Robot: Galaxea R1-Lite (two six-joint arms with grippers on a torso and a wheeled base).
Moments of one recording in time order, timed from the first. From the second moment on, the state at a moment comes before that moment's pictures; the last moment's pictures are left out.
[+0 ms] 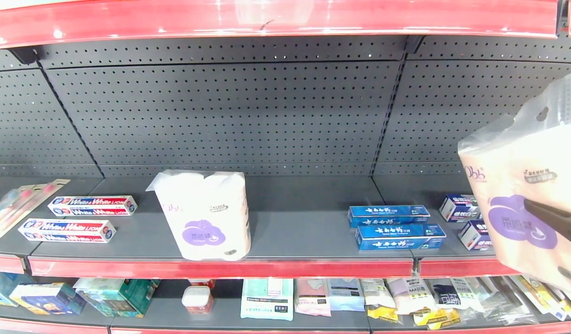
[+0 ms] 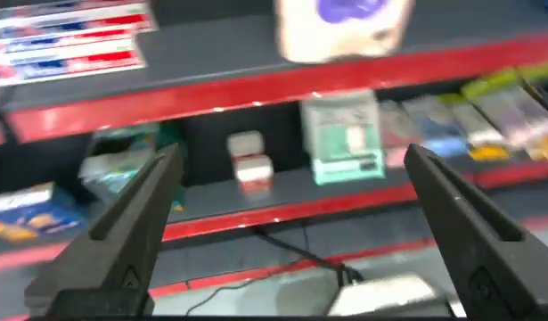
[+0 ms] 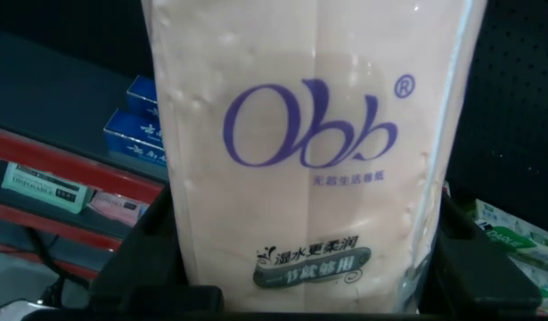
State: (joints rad) left arm -0.08 0.08 -0.16 0.27 -0.02 0.03; right arm 0.10 0.97 -0.60 -0.14 -0.01 -0.36
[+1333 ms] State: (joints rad) left arm 0.00 0.00 -0.05 0.07 -0.06 -0.02; right arm 0.10 1.03 -0.60 -0.19 -0.01 -0.36
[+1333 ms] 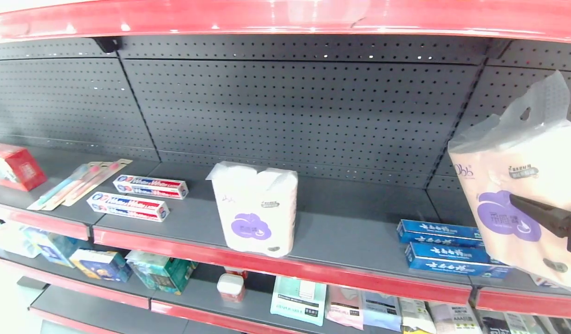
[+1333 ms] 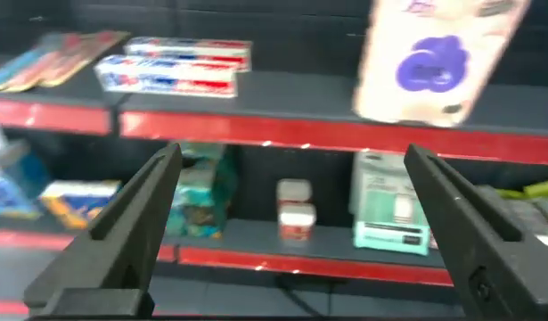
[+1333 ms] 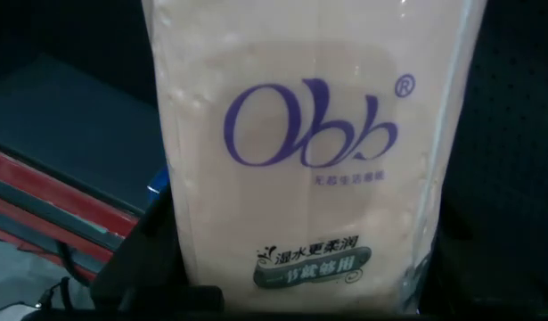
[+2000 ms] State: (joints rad) left arm 0.00 0.00 -0.05 0.06 -0.15 -0.01; right arm 0.14 1.10 -0.64 -0.29 0.03 -0.33
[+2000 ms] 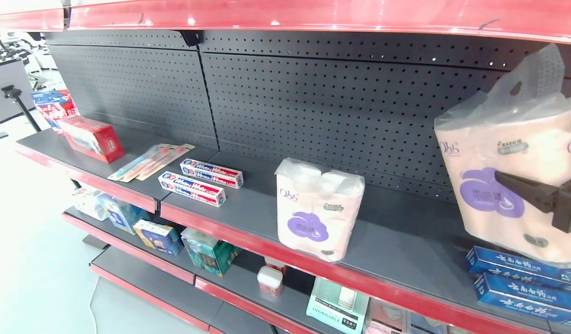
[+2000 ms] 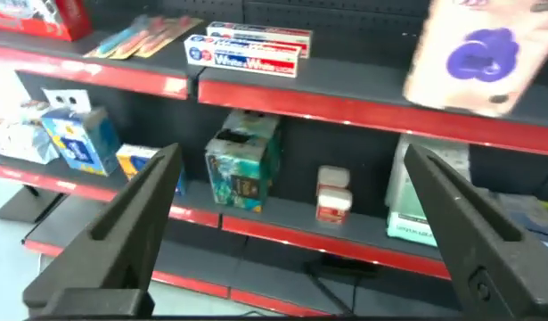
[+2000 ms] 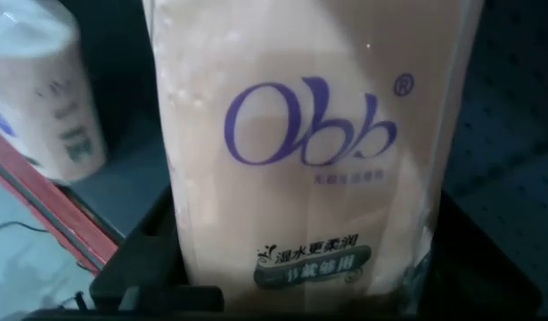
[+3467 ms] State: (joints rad) left arm 0.00 0.00 0.00 0.00 0.00 0.03; right arm 0.15 1.18 -0.62 -0.32 0.03 -0.29
